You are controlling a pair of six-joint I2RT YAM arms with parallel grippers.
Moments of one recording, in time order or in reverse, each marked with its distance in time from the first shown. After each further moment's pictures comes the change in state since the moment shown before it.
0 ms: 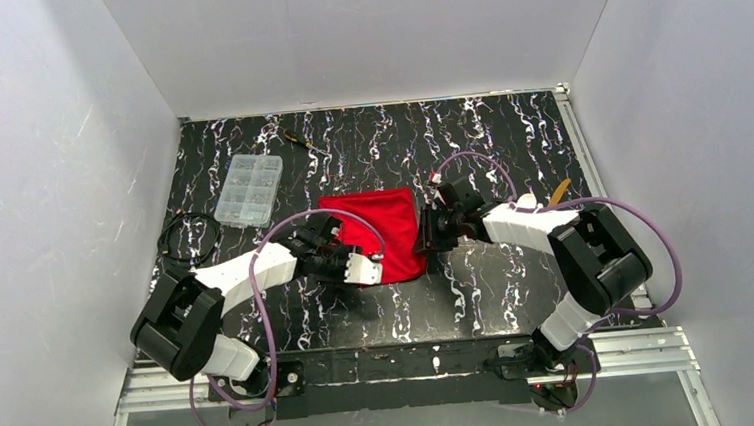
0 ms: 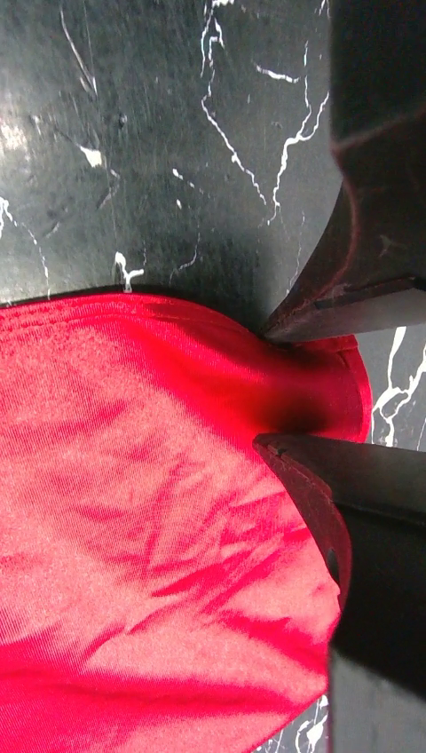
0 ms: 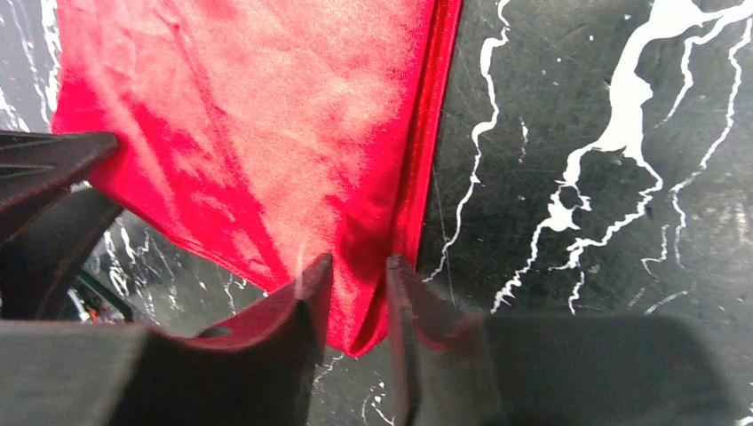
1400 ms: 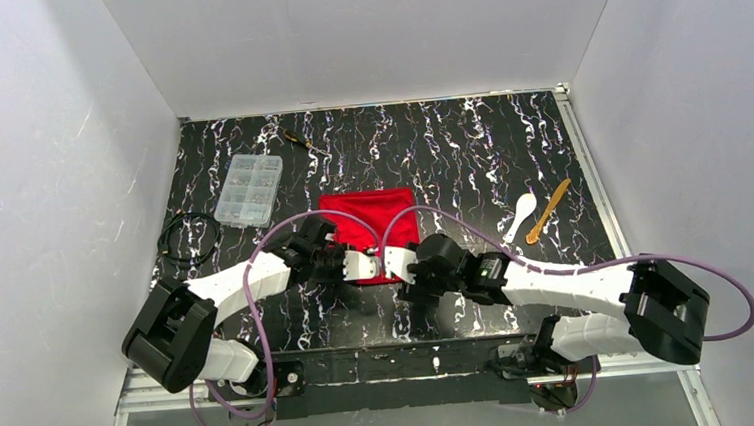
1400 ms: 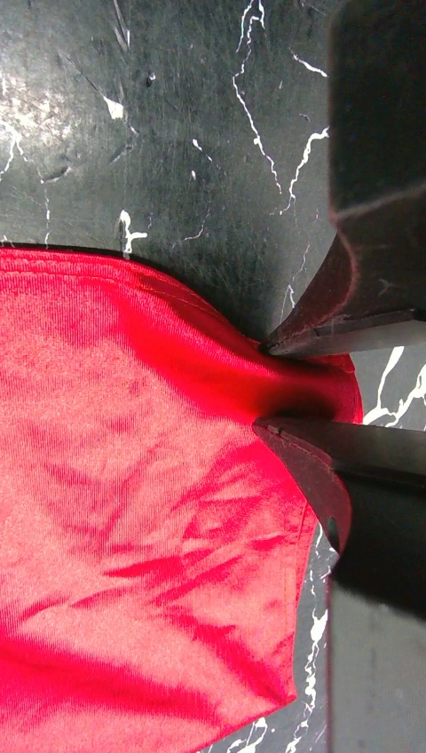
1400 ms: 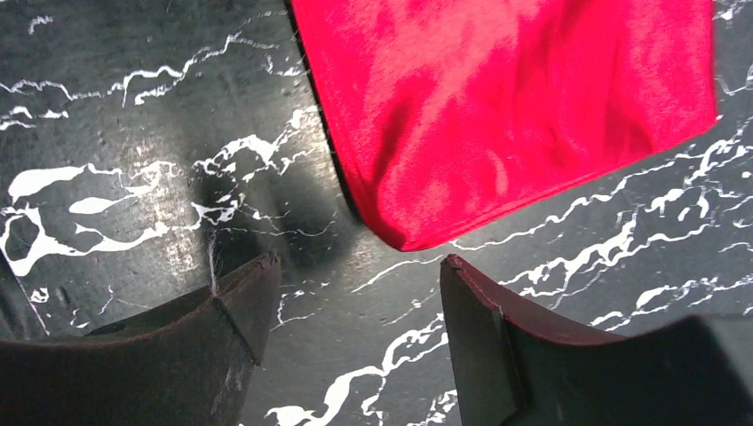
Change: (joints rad) left arm 0.000 -0.061 -0.079 0.127 -0.050 -0.154; right arm 0.483 -0.381 -0.172 -0.048 0.378 -1.012
